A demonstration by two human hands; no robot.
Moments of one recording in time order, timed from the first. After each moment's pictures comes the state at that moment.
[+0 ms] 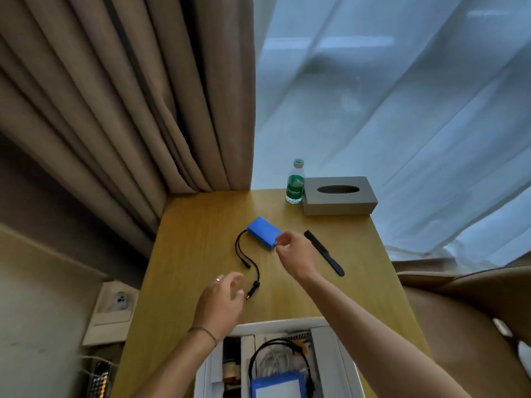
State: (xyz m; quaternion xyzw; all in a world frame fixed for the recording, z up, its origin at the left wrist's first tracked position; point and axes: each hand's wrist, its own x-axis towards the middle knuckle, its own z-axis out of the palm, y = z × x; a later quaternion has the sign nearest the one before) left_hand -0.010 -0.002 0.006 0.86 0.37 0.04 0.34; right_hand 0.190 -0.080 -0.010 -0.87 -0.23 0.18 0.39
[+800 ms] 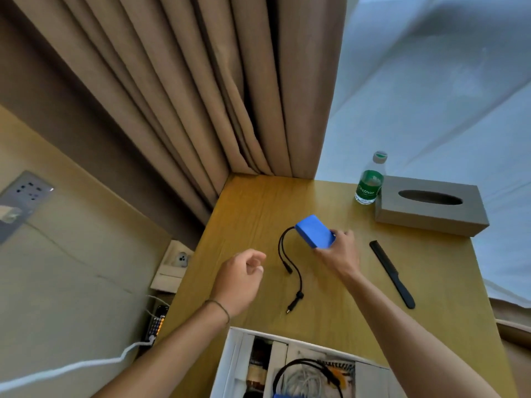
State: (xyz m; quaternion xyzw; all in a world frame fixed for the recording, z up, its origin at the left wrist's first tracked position) left_hand -0.003 0.037 0.023 0.78 0.50 0.08 0.37; right_hand 0.237 -0.026 -0.095 -0.87 -0.28 0.23 0.33
